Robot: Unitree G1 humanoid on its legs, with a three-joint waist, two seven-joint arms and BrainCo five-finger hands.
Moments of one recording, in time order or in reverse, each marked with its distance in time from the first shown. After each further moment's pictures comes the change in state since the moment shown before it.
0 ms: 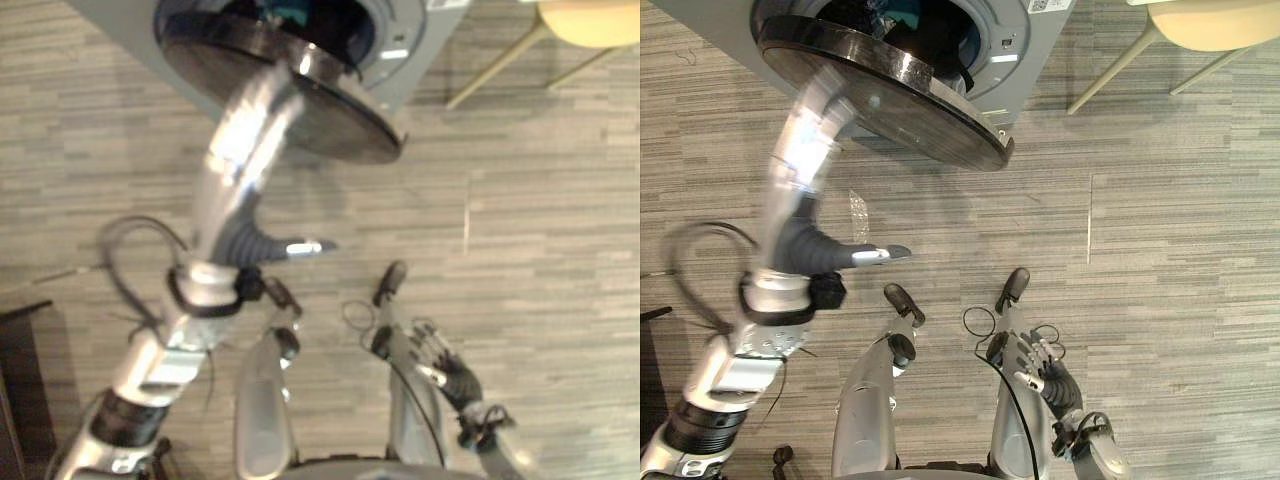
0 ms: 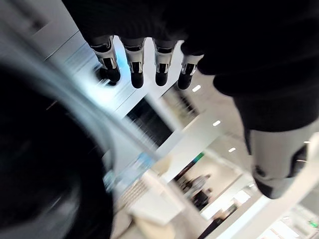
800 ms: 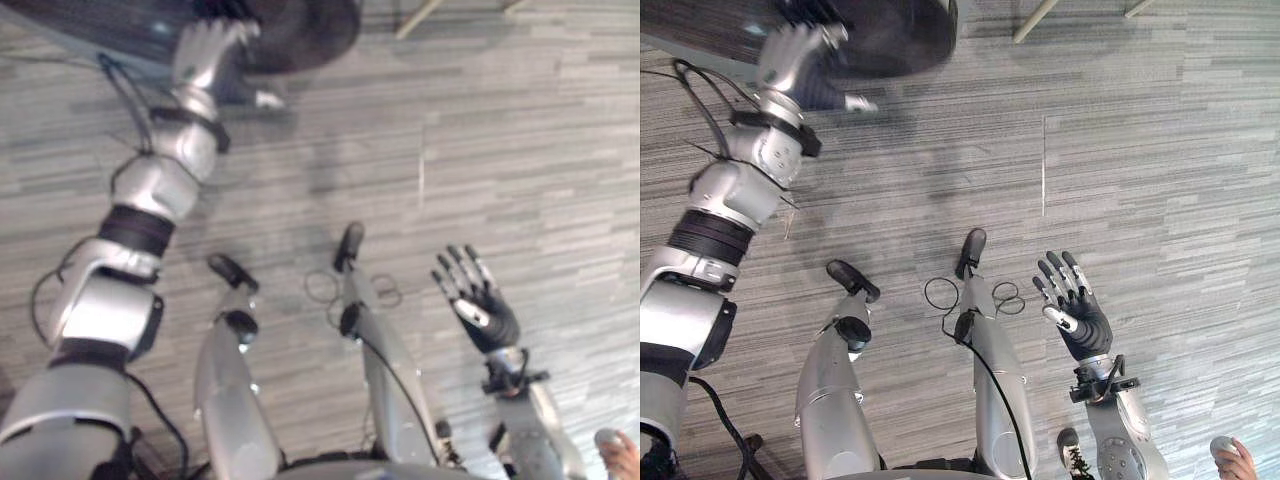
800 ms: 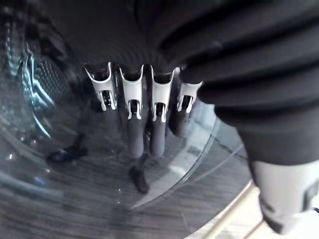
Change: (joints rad) left arm -0.947 0.158 -0.122 0.807 0.137 0.235 -0.009; right arm -0.033 -0.038 -0.033 -0.375 0.249 -0.021 -0.025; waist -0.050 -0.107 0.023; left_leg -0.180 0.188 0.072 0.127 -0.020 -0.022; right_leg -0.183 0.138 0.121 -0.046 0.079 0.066
